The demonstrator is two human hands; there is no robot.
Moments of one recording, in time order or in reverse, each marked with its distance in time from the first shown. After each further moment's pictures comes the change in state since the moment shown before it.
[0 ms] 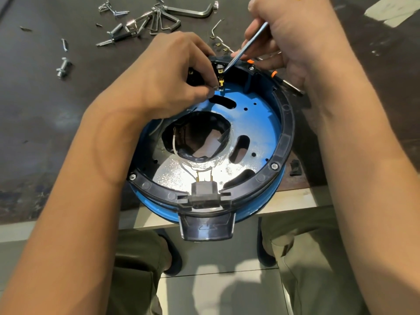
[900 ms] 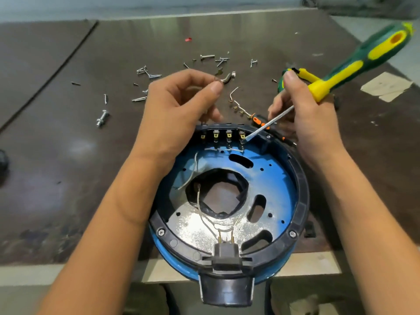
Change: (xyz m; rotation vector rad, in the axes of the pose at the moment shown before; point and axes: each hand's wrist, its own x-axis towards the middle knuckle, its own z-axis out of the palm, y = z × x) left_hand -0.003 0.004 -0.014 -0.885 0.518 -0.203; right_hand 0.007 0.016 0.000 0.323 0.105 -0.217
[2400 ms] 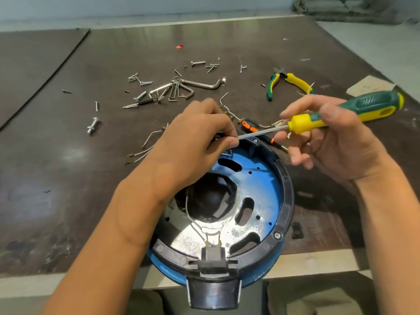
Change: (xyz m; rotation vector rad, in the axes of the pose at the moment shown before) left_hand -0.009 0.006 0.021 0.857 -0.375 0.197; right_hand -0.016 -0.019 -0.068 0.192 -0.609 0.066
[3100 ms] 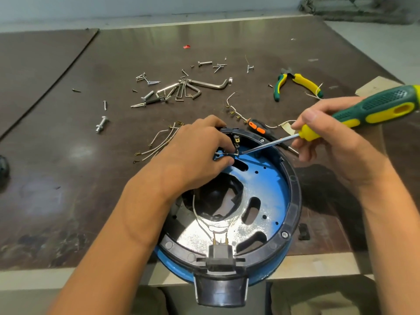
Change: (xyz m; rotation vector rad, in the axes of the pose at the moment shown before) left_hand -0.002 -0.013 0.008 0.114 -0.210 -0.099; right_hand -0.002 0.008 0.010 -0.360 0.375 -0.216
